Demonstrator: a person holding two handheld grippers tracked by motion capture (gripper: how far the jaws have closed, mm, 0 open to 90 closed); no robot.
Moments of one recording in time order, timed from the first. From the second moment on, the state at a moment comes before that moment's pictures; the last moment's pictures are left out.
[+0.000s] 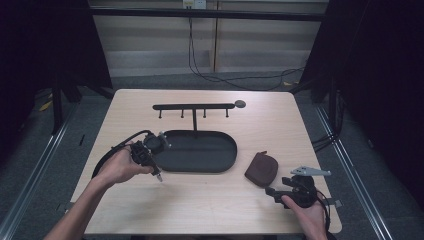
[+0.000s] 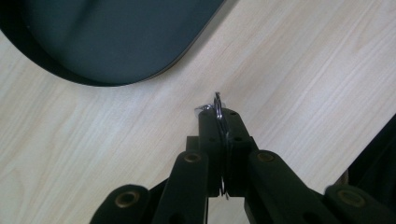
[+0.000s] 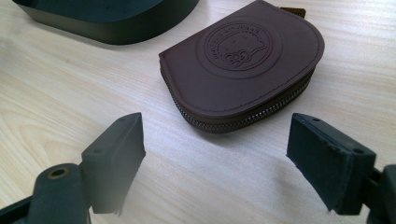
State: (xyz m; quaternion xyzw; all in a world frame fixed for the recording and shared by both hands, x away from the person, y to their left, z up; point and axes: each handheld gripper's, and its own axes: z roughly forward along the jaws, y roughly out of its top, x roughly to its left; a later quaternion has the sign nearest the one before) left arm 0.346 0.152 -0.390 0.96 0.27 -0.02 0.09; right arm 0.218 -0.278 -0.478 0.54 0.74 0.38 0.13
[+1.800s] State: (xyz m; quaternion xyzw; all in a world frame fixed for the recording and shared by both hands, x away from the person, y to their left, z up) left arm 0.358 0.158 -0.325 0.97 0.24 0.01 0.08; right arm 0.218 -0.278 -0.478 0.54 0.74 0.38 0.12
